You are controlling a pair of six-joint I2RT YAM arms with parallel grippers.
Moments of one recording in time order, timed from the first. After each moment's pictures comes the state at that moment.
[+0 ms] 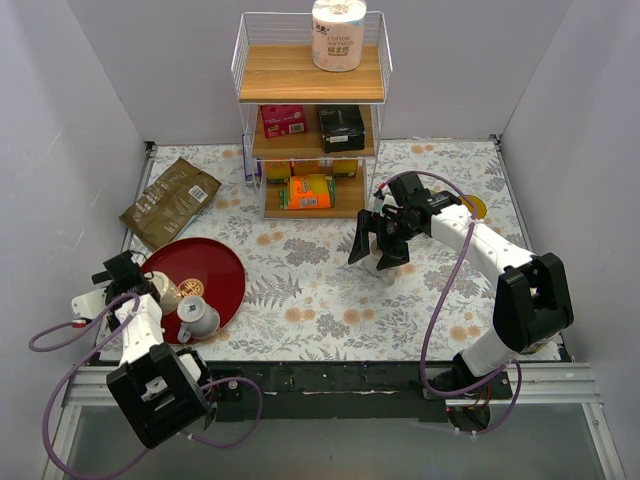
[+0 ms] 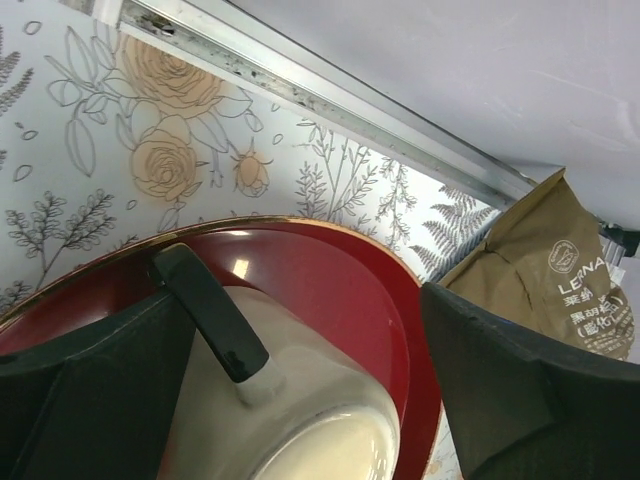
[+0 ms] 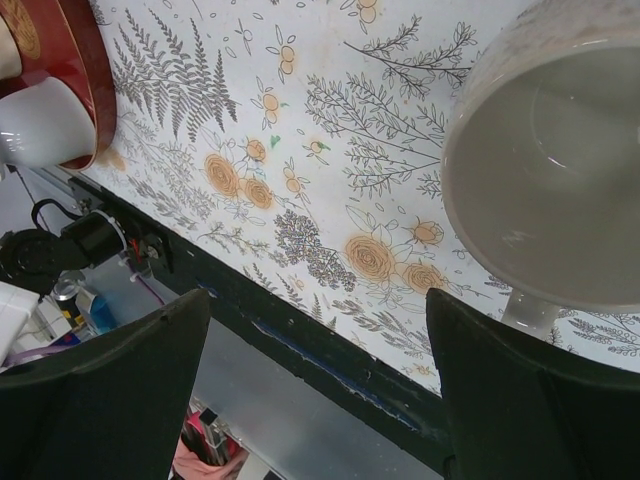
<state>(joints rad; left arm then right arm) 0.56 1.00 0.47 -0.31 -0.48 -1.37 0.47 1.56 1.20 -0.79 -0.50 0.48</state>
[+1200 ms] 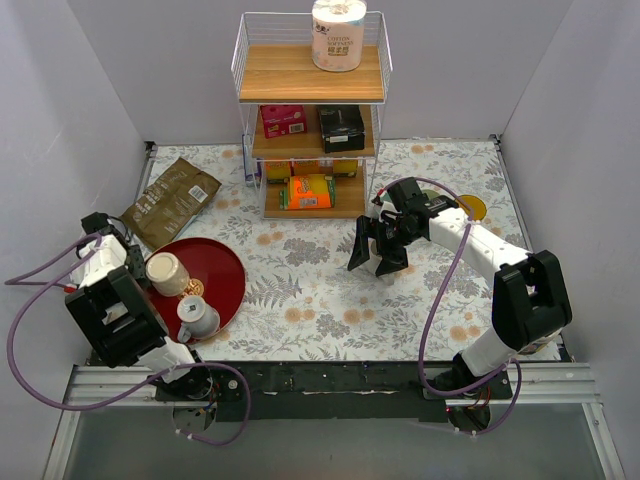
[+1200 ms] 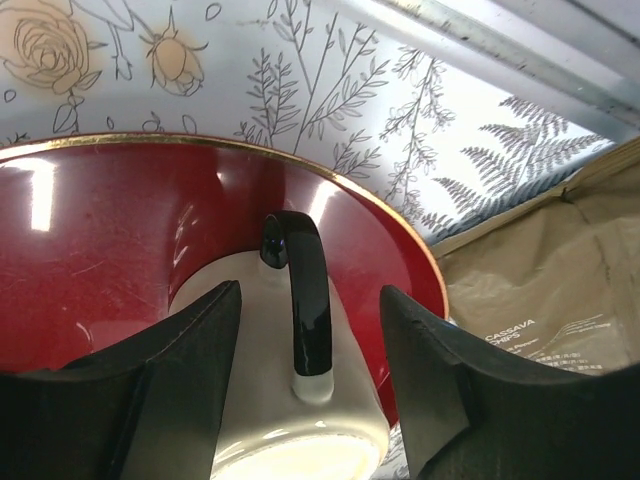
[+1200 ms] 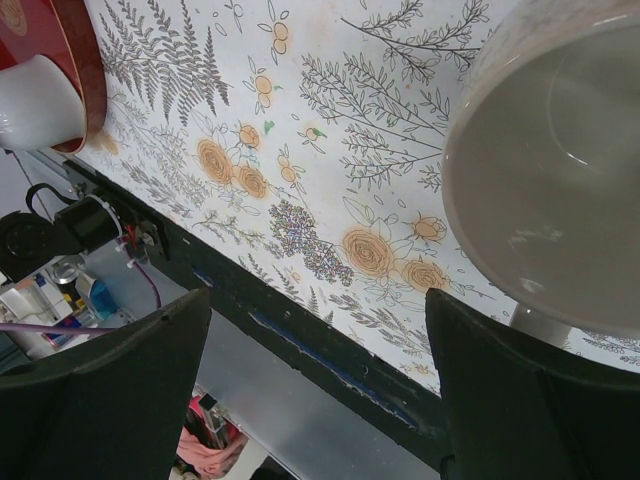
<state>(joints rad) 0.59 1.50 0.98 -0.72 -0.19 -1.36 0.47 1.57 1.15 -0.76 -0.54 0.47</state>
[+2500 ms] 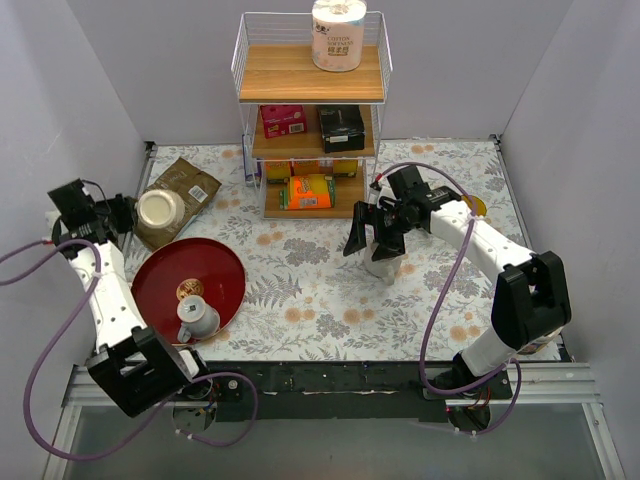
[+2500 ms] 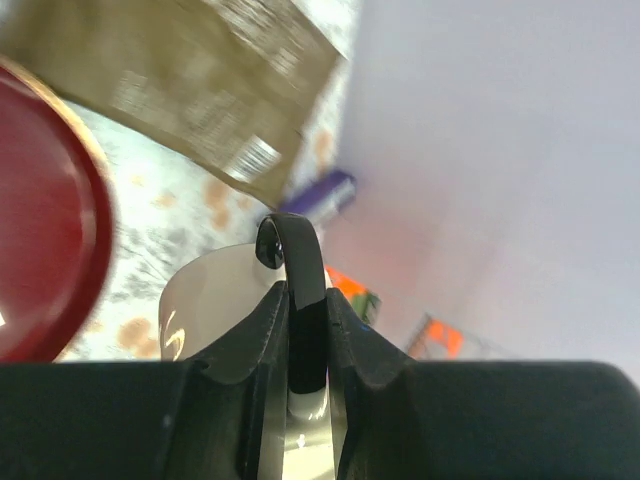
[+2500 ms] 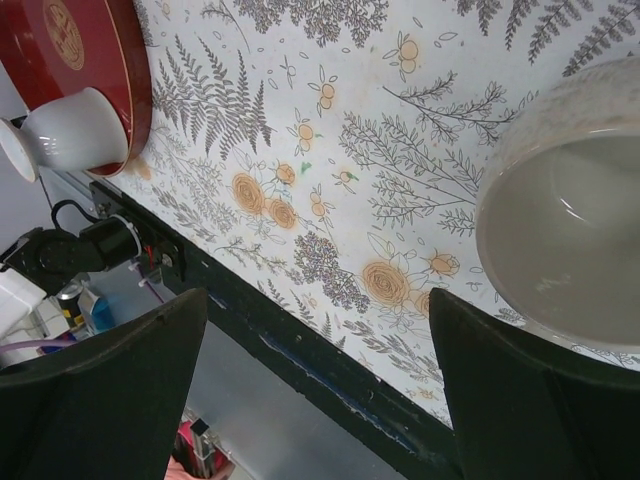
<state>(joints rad) 0.57 1.18 1.12 -0.61 0.14 -1.36 0.47 1.58 1.24 -0.75 -0.54 0.47</state>
